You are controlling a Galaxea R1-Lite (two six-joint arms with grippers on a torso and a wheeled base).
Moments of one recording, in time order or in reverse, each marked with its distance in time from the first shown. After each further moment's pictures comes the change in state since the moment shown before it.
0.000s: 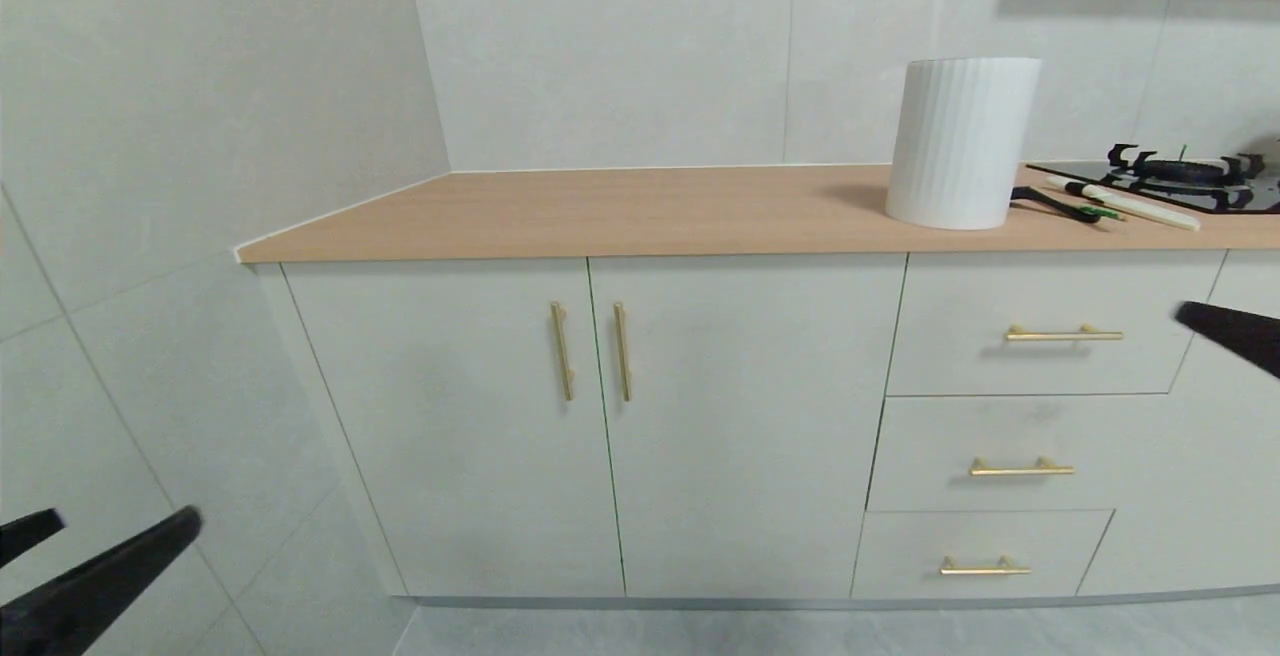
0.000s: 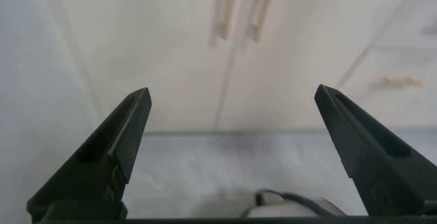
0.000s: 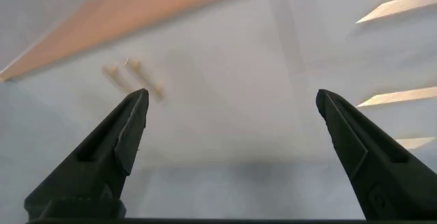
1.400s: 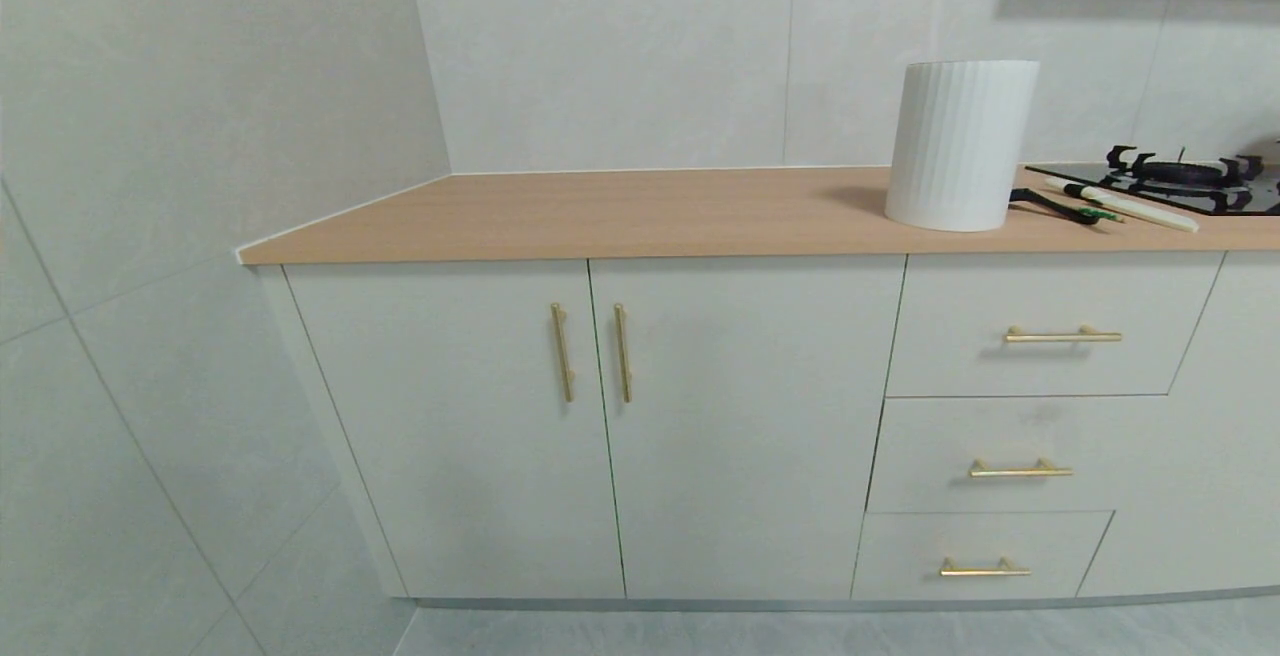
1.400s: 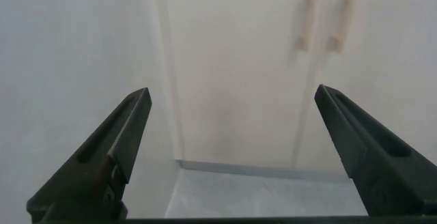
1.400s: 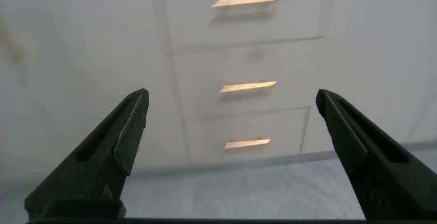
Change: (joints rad) left arm 0.406 -0.671 0.488 -0.073 -0.222 0.277; right arm -0.489 -0.908 0.593 0.221 0.319 -0.398
